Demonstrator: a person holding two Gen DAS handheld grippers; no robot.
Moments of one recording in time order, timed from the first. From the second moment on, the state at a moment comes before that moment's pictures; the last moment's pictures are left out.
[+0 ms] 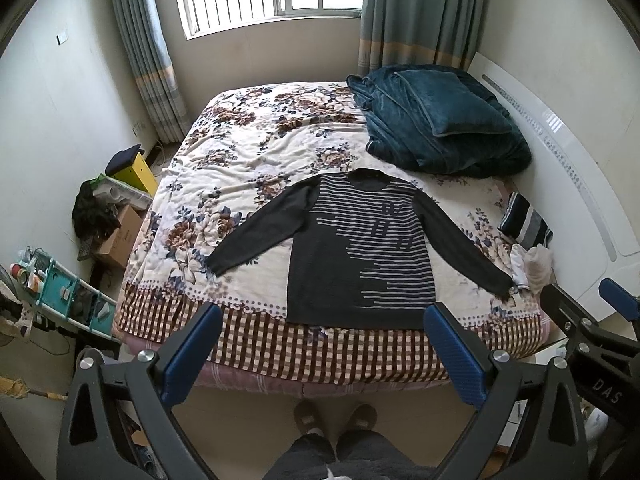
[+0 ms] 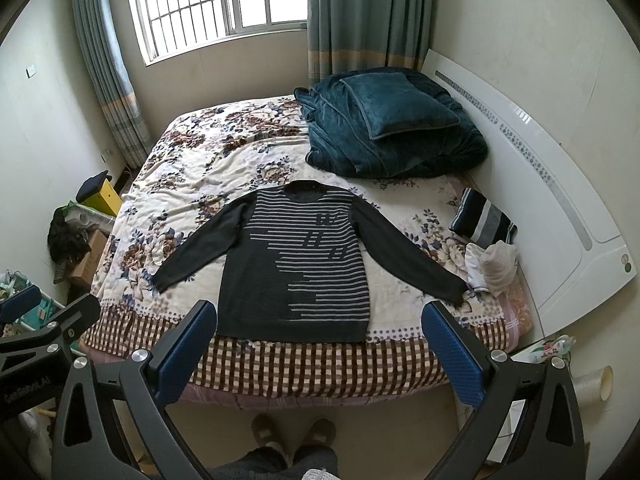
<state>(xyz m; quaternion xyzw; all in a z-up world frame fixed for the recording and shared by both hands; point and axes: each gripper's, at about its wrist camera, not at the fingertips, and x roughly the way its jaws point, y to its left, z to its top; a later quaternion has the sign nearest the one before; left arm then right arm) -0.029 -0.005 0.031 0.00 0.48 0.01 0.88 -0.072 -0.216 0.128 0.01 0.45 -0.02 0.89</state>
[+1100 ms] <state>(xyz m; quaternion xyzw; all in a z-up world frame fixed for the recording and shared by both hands) 0.158 -0.084 -0.194 0.09 0.50 -0.02 0.86 0.062 -0.442 -0.169 0.30 0.51 -0.28 0.75</state>
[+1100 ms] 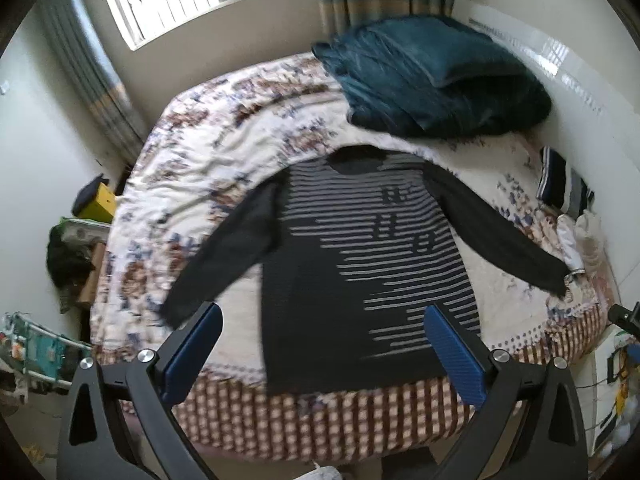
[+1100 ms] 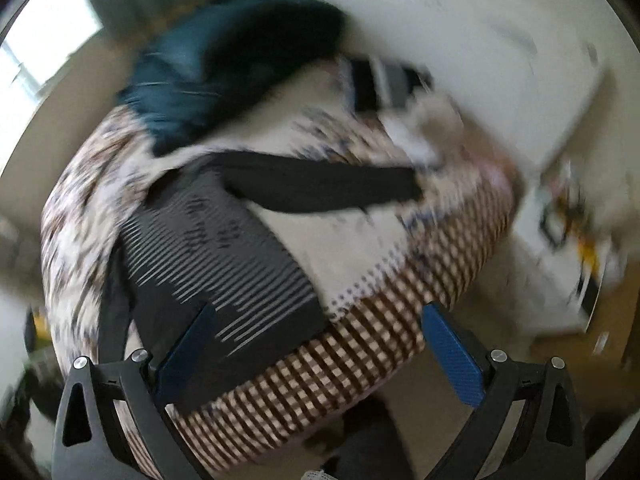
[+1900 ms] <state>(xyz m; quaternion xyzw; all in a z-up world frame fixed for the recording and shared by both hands) 0.373 -0.163 -0.516 0.10 0.62 0.09 0.78 0.175 -0.746 -0.555 0.51 0.37 -0.46 0.62</state>
